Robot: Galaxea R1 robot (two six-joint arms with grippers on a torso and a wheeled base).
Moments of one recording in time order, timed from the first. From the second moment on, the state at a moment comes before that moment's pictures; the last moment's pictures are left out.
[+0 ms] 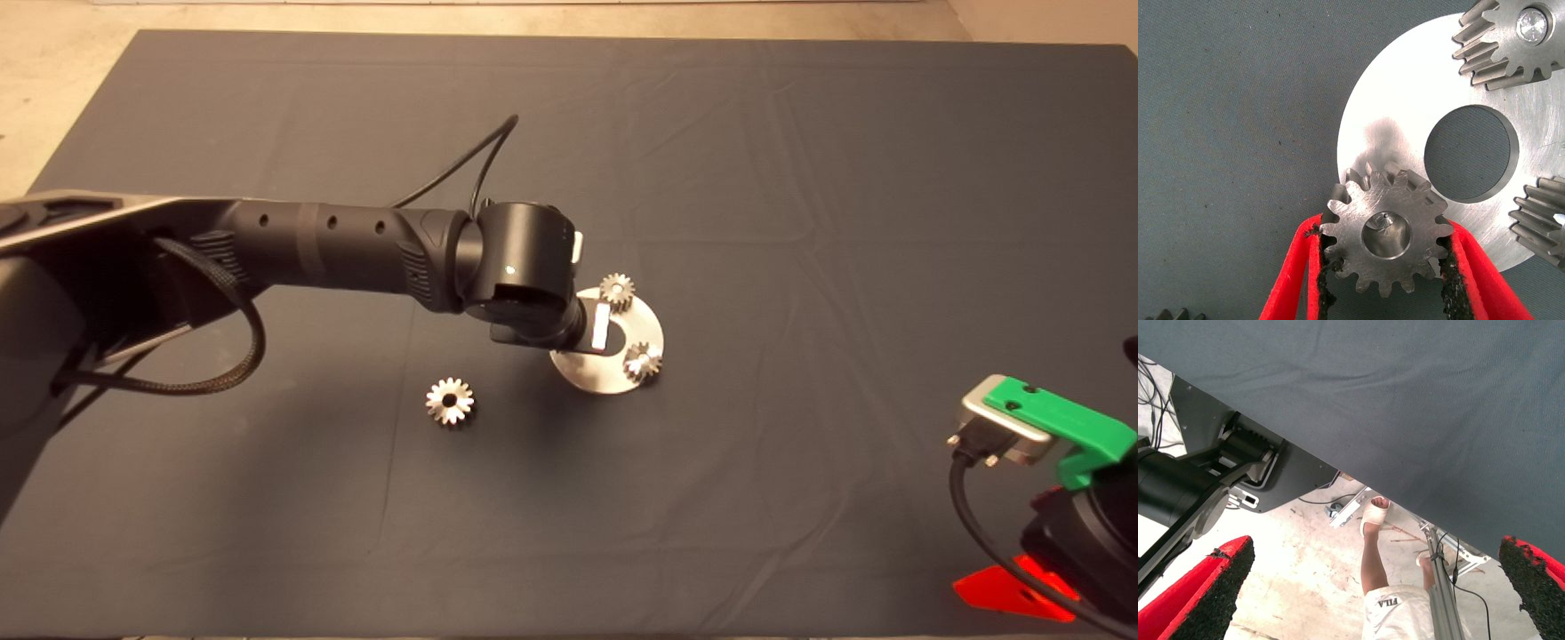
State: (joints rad) left arm -0.30 2.79 -1.06 0.74 1.53 -1.57; right arm 0.59 2.07 -0.28 0.05 -1.53 1.32
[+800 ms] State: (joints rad) left arm -0.29 2.78 -1.04 0.77 1.53 -1.57; right arm 0.59 2.07 -0.28 0.05 -1.53 1.32
